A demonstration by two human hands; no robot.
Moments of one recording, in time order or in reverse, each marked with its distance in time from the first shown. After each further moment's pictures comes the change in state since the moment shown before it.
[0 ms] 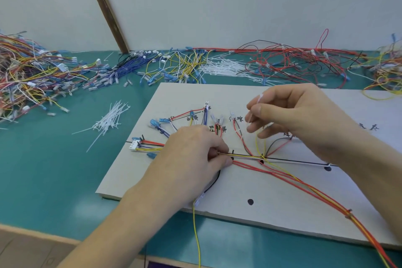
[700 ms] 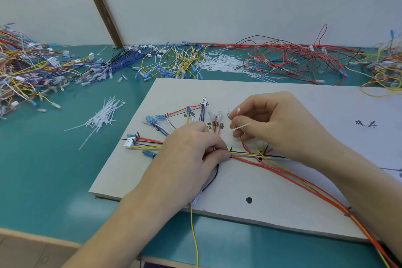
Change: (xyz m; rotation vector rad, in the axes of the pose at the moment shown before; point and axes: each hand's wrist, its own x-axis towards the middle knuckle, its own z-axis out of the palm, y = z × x) left_hand -0.005 -0.005 0.010 -0.145 0.094 0.055; right_hand 0.005 0.014 0.025 -0.211 -0.008 -0.042
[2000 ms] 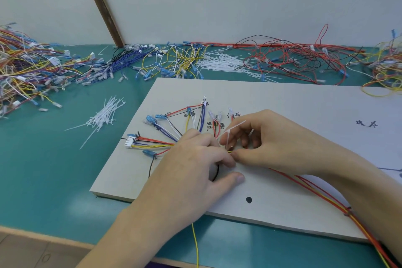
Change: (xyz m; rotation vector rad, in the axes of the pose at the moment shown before) left_hand -0.020 0.009 0.000 0.043 -0.023 0.085; right_hand -0.007 0.004 0.002 -0.230 -0.330 -0.039
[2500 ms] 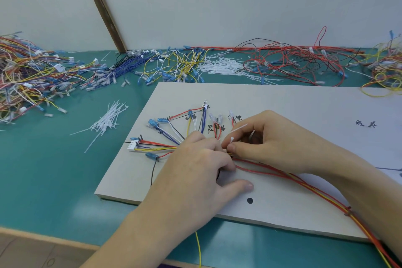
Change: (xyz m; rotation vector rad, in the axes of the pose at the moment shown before) left_hand 0.000 0.005 0.004 0.088 0.037 0.044; right_hand 0.000 0.001 0.000 0.043 0.037 -0.004
